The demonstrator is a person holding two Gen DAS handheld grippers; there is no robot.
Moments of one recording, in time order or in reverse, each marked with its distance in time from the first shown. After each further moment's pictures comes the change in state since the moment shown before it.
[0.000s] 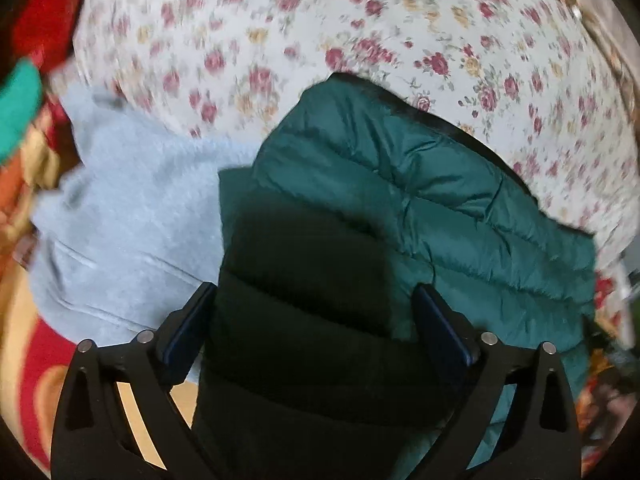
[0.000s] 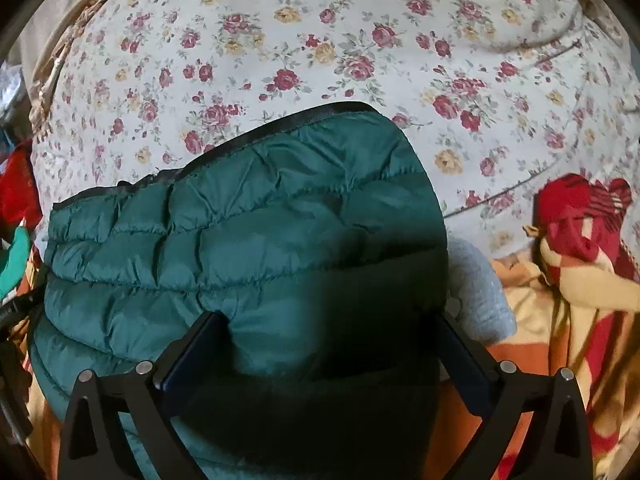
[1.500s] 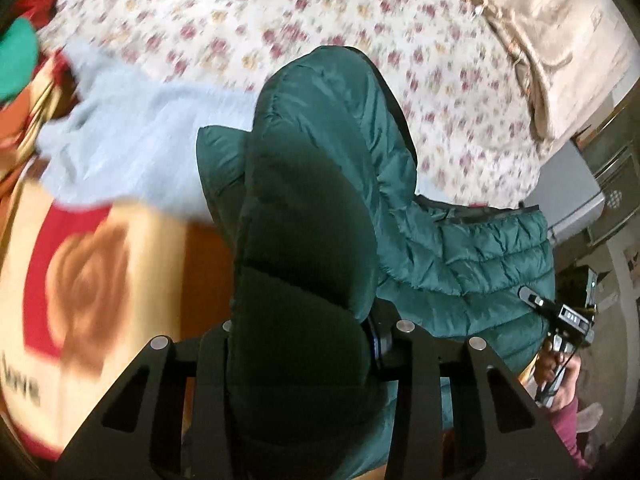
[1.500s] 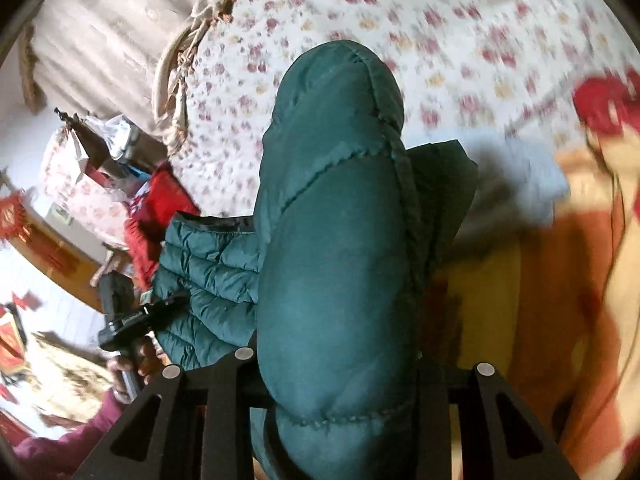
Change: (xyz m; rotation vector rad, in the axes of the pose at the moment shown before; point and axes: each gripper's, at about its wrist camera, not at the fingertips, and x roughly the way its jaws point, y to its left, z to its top) left arm -0.140 -0.005 -0.080 0.049 0.174 -0.269; right arm -0.130 -0.009 -0.091 0.208 0.145 0.589
